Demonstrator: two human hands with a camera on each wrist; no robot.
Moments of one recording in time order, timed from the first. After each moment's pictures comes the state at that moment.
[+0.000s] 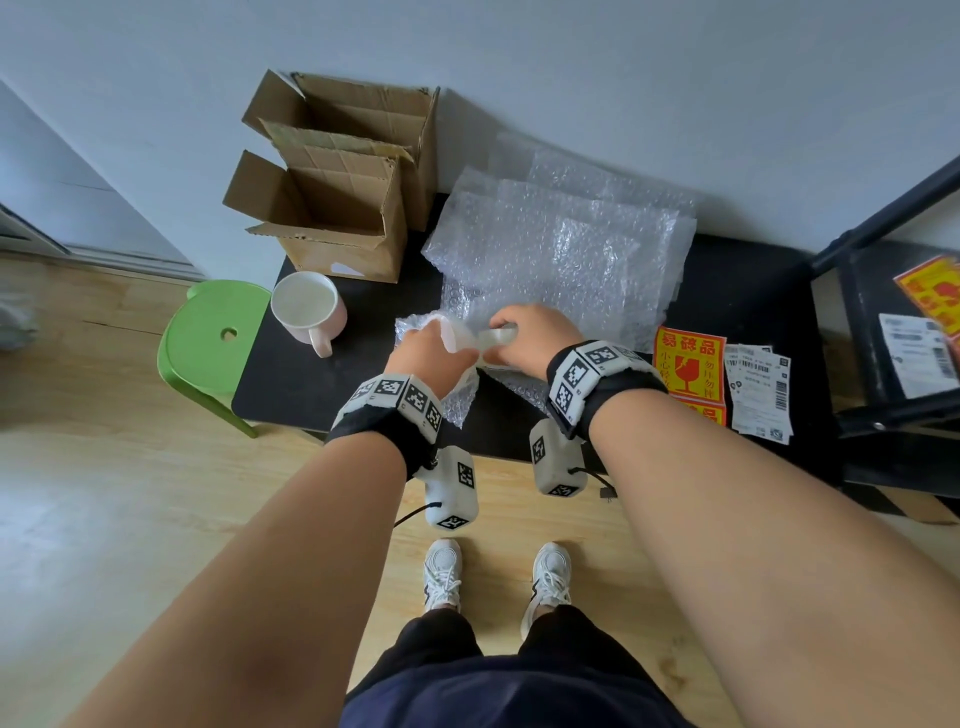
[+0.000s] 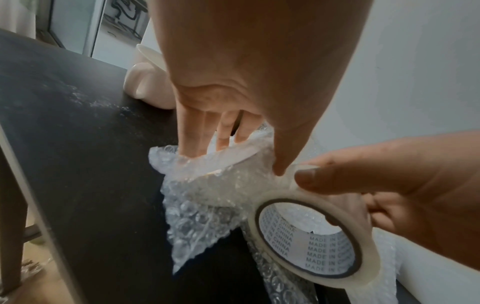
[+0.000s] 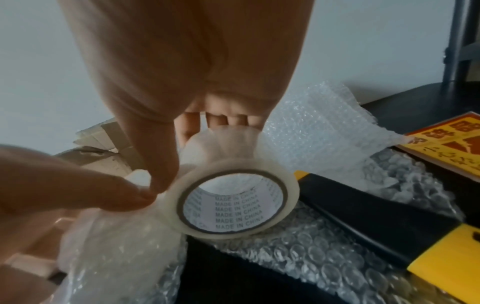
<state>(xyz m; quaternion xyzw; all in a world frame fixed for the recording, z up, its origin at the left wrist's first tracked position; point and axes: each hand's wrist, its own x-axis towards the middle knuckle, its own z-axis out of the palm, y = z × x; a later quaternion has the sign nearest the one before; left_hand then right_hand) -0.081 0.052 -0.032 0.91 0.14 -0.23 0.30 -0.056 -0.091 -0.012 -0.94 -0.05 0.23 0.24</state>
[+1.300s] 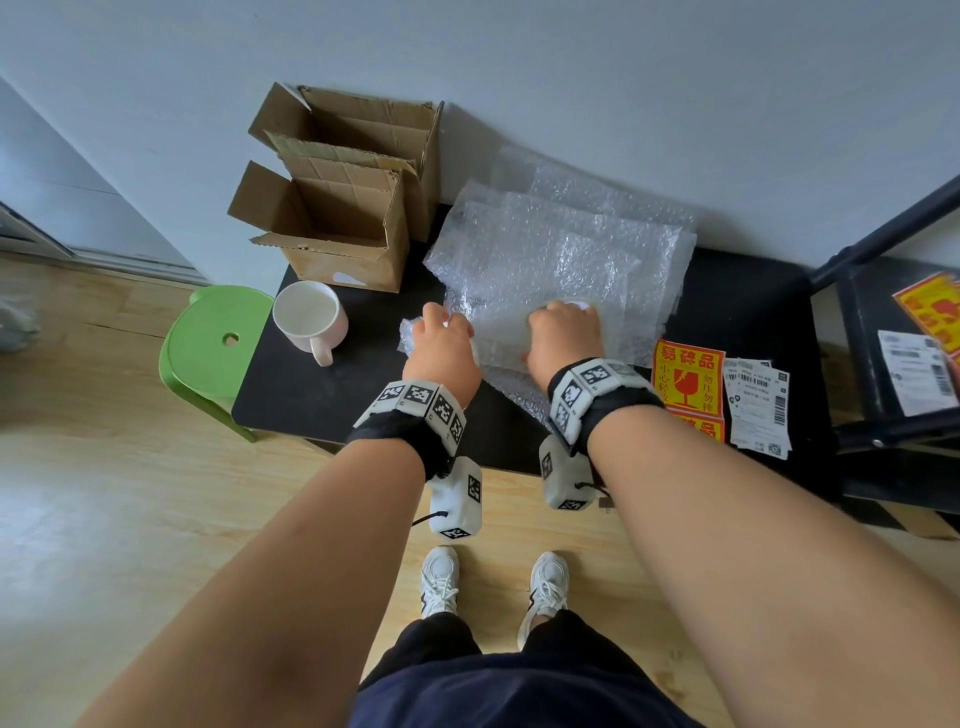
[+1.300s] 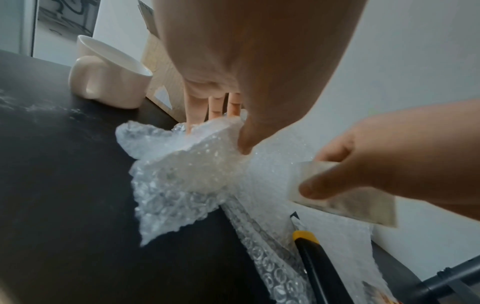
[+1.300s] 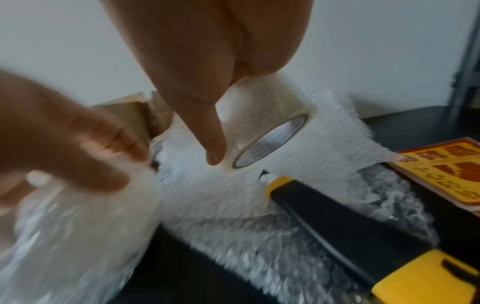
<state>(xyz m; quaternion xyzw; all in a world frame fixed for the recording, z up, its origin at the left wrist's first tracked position) -0.078 0.035 -0.026 0.96 0.06 -0.14 0.24 -0.049 -0.105 -0.016 -0.99 -0.09 0.09 -0.01</state>
